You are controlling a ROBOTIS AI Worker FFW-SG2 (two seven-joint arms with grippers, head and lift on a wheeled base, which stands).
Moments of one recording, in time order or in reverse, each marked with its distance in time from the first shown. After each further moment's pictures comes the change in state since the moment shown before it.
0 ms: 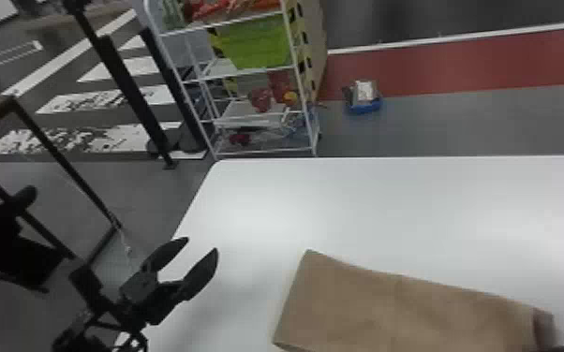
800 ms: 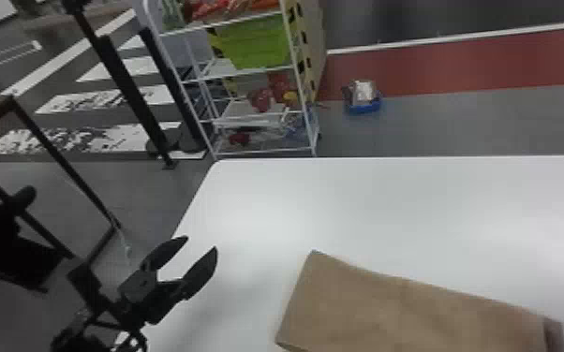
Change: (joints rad) left arm 0.000 0.000 -0.001 -0.007 0.000 0.003 -0.001; right arm 0.049 -0.032 -0.017 -0.087 0.009 0.000 0.034
